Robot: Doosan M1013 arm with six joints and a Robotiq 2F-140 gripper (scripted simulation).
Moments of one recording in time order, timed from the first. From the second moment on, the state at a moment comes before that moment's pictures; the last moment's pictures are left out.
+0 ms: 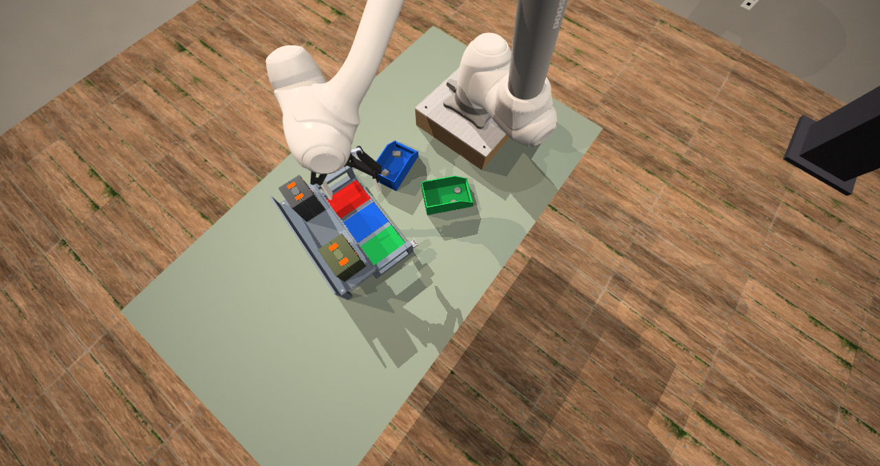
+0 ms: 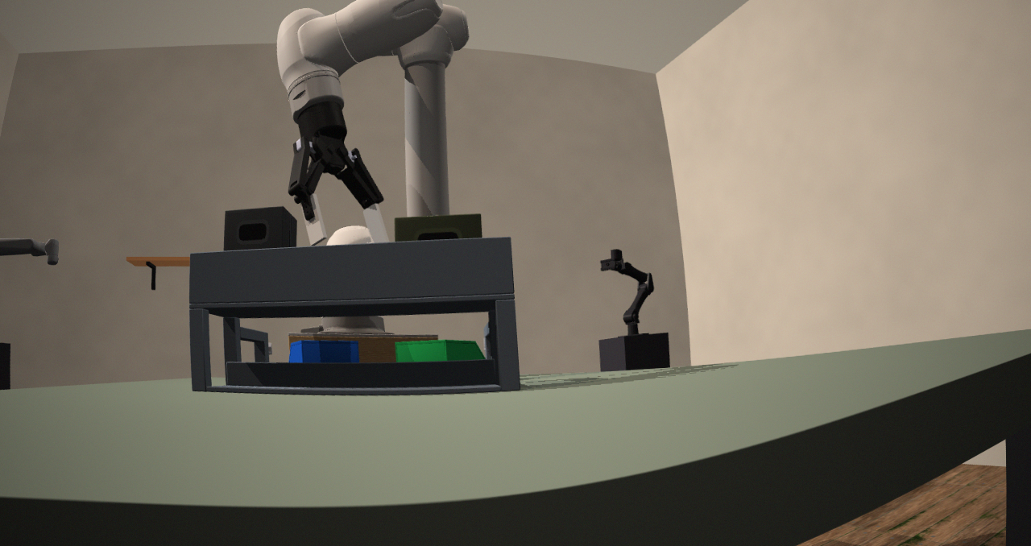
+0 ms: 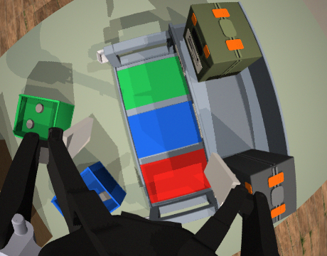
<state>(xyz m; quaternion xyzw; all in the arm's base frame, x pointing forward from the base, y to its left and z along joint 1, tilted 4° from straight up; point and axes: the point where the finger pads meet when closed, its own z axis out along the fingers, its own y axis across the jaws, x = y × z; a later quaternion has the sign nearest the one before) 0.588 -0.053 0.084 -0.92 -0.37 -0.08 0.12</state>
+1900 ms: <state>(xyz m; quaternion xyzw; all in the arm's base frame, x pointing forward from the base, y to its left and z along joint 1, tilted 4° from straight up) 0.368 0.085 0.079 -0.46 -0.88 -0.01 0.05</state>
